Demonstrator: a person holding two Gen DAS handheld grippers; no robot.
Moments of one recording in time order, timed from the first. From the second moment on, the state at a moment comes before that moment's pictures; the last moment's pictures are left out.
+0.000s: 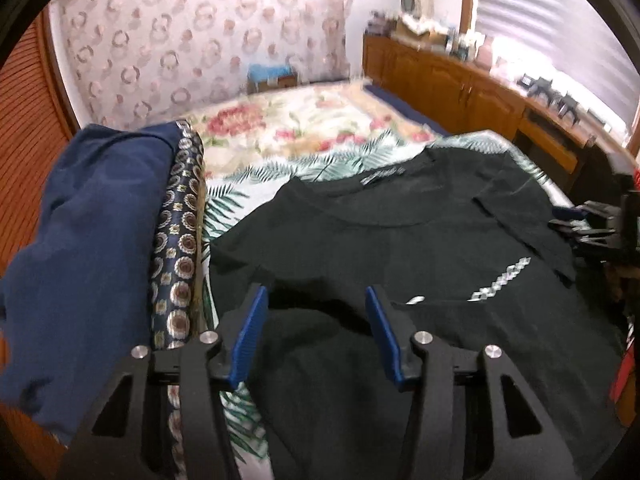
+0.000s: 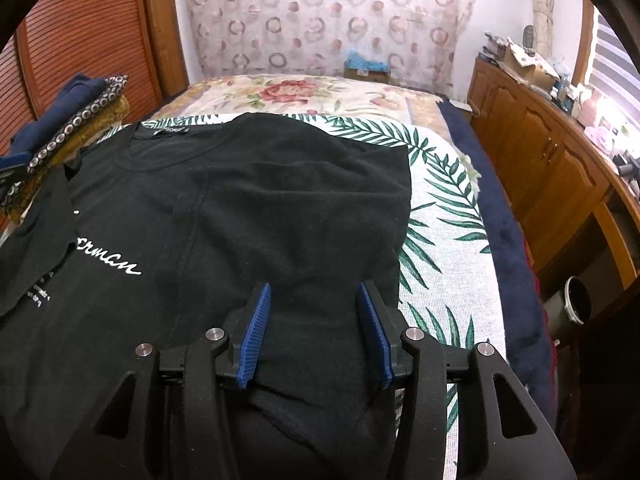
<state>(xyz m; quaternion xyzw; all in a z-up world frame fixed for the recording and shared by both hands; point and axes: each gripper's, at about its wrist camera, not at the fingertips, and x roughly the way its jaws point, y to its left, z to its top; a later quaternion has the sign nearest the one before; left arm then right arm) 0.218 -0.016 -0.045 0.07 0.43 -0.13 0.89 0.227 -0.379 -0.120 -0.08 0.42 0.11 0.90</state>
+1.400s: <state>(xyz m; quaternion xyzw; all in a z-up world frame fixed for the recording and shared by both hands) 0.225 0.056 0.015 0.07 0.36 -0.06 0.93 0.227 -0.378 -0.119 -0.08 0.42 0.12 0.90</state>
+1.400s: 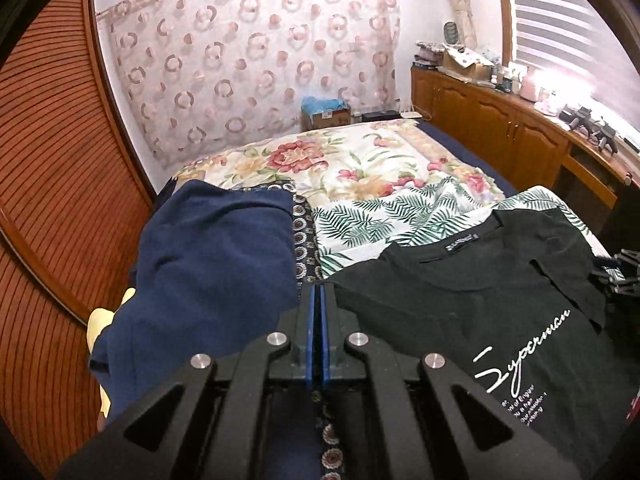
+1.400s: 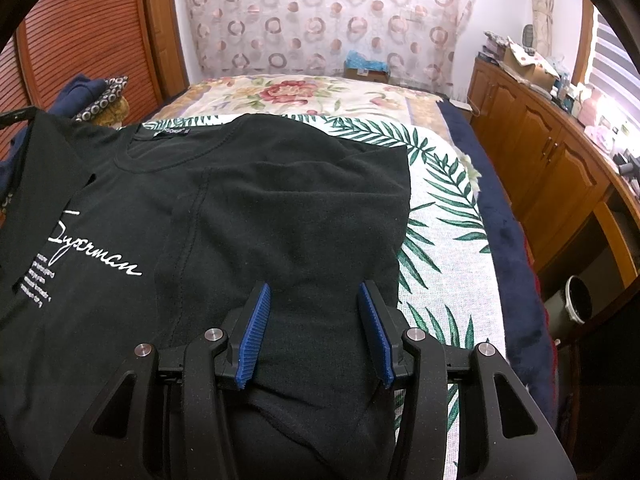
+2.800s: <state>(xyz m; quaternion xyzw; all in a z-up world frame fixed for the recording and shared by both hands) 0.194 0.035 0.012 0.06 0.34 -0.10 0.93 0.330 -0.378 -0.113 -0.11 0.46 0.13 0.87</state>
